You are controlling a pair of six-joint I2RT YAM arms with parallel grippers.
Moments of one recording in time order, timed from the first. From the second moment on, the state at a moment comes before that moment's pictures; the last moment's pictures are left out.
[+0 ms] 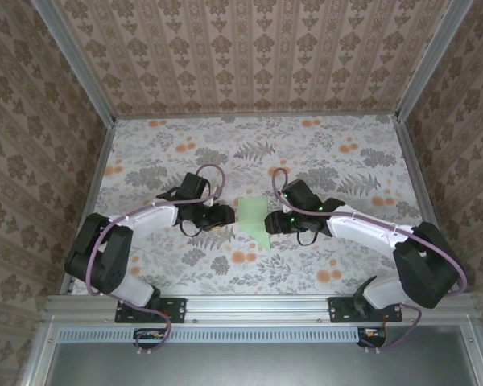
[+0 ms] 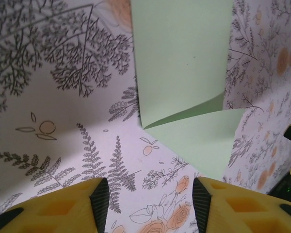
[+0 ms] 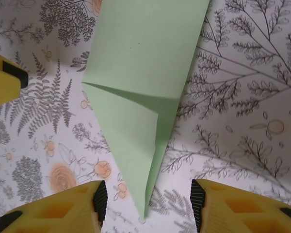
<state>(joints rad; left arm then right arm) -0.52 1.51 0.74 -0.29 0.54 -0.62 0.63 1.44 0.80 -0.36 -0.20 0.48</state>
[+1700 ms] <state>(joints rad) -0.62 1.69 0.89 -0.16 0.58 -0.79 0.73 1.40 0.81 -0.36 -0.03 0.40</state>
